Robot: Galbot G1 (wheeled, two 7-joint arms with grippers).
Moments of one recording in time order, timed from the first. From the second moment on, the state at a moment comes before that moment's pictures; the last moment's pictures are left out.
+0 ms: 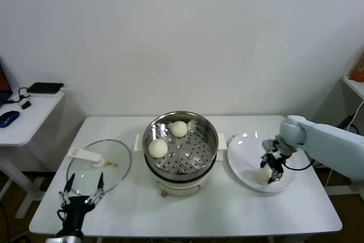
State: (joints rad) left arm 1.71 -1.52 -0.78 -2.02 -0.10 -0.15 0.09; right arm 0.25 0.70 -1.27 1.19 0.13 -0.08 -1.10
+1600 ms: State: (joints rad) left arm 1.70 -1.54 -0.78 -2.06 -0.08 -0.11 0.09; right arm 0.63 1.08 -1.24 1.61 -0.28 0.47 -1.14
